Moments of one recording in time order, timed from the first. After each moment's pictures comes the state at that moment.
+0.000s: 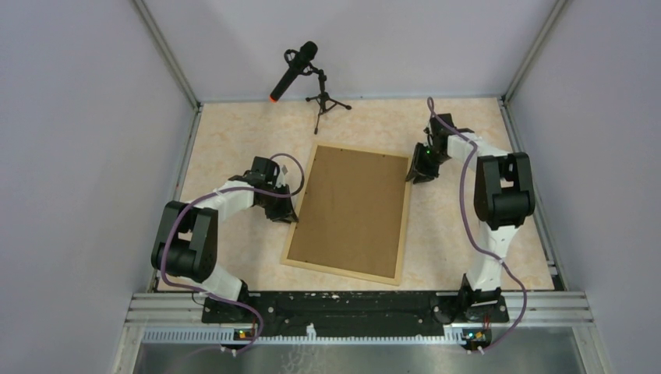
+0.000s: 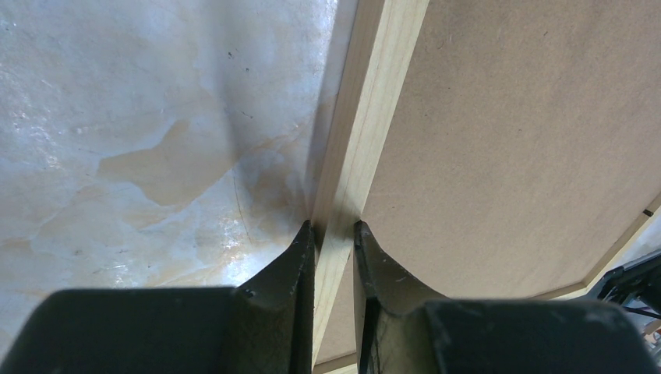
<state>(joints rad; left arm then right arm) -0.23 1.56 0.83 -0.46 0.32 -0.39 0.12 1.99 1.39 -0.62 -0.29 0.38</state>
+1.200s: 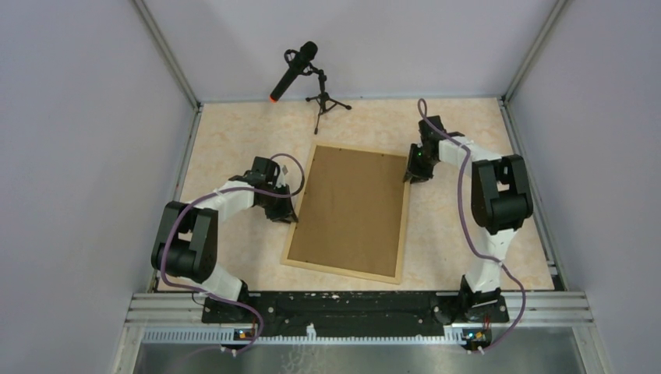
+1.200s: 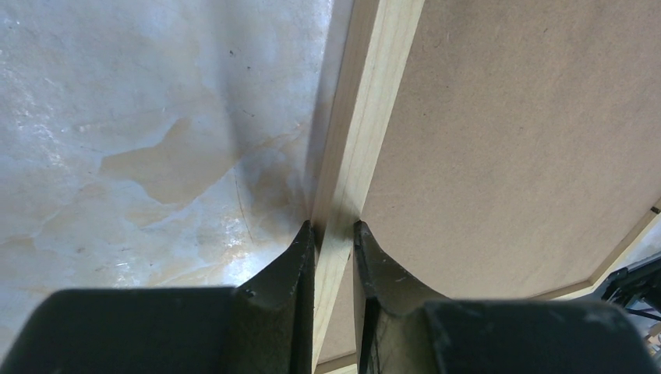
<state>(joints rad) -0.24 1.56 0.83 -0.46 0.32 -0.39 0.20 1.95 1.31 -0.54 -0.14 0.44</state>
